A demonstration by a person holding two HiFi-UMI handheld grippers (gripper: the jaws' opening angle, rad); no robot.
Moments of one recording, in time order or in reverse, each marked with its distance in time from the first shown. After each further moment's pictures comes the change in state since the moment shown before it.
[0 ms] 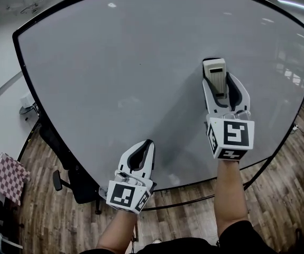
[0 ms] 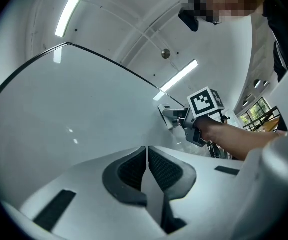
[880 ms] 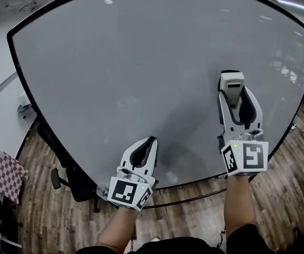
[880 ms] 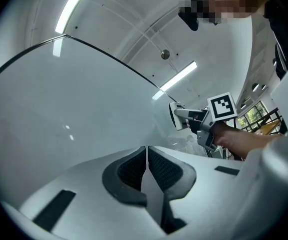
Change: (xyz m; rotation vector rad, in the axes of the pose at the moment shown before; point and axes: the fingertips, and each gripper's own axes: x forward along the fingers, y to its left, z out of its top) left arm 0.013 -0.009 -0.004 -0.023 0.002 -0.033; right arm -0.051 -0.022 0.001 0.074 -0.124 0.034
